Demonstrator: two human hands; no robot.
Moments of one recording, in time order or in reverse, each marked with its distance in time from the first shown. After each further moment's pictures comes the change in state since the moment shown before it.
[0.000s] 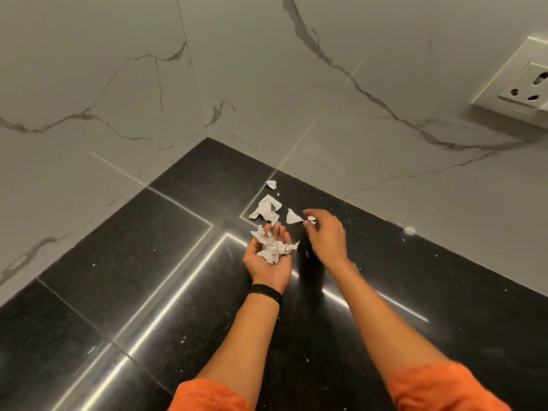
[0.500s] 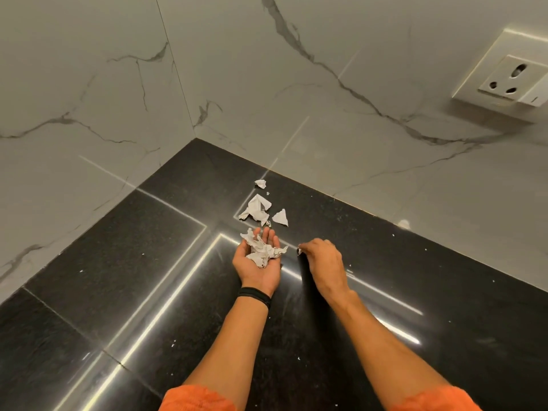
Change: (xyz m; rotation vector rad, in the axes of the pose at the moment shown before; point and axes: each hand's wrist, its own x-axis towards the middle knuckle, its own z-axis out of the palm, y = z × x) left_hand -0.004 -0.002 -0.004 0.068 0.024 0.025; right_hand -0.052 0.043 0.003 -0.209 -0.049 -0.157
